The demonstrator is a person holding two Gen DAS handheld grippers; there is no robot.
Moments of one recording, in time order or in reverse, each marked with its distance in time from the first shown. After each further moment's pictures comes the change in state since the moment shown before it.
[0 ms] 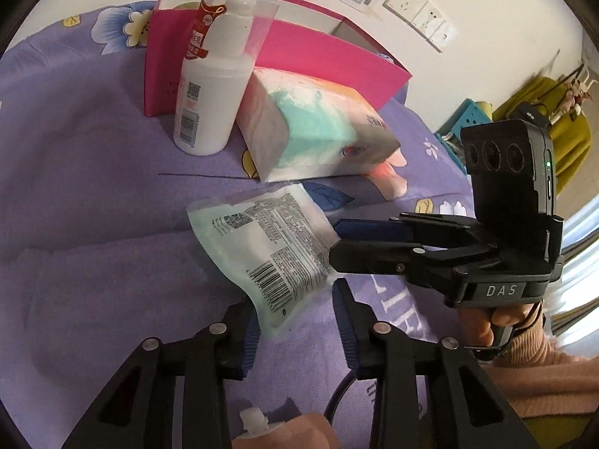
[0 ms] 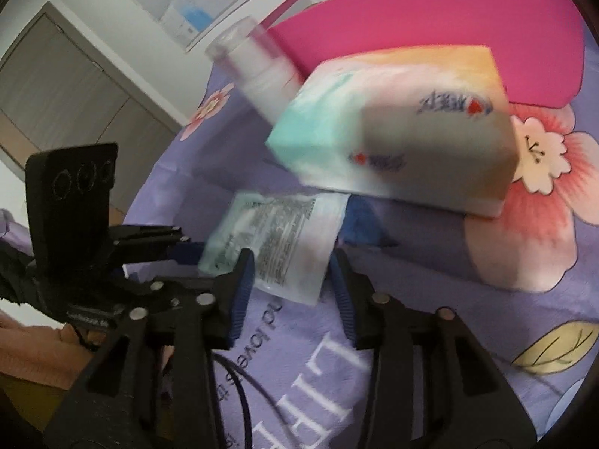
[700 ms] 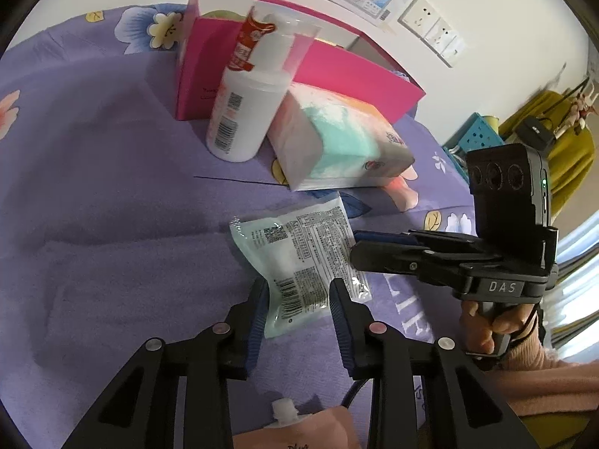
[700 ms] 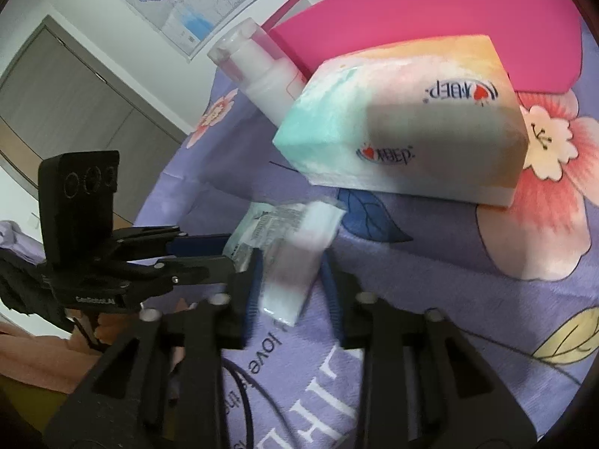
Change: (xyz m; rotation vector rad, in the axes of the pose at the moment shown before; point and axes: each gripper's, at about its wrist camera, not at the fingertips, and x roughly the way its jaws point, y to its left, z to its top) left arm -0.012 0.019 -0.002 -0.036 -0.036 0.020; right arm -0.001 -0.008 -0.003 0.061 -0.037 0.066
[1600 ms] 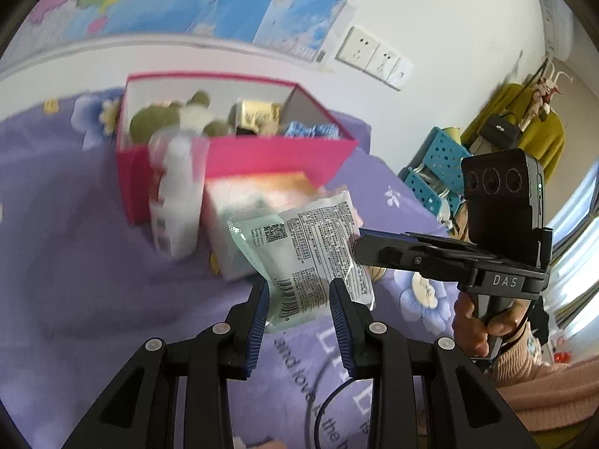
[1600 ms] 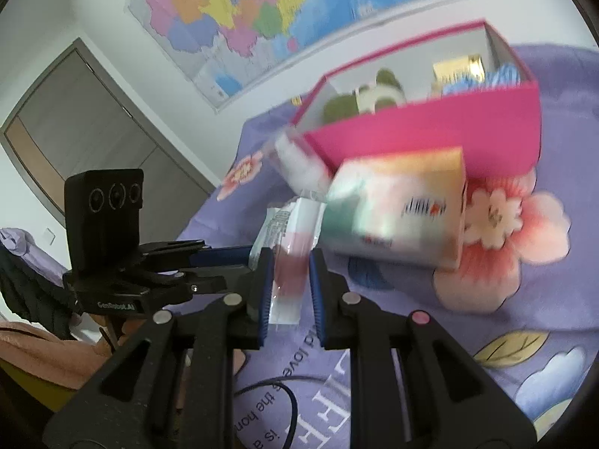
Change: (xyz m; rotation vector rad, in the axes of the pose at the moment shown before) left arm -0.037 -0.057 0.045 0.148 -0.140 -0.054; right arm -0.088 0.025 0.020 -0.075 -0.211 0.013
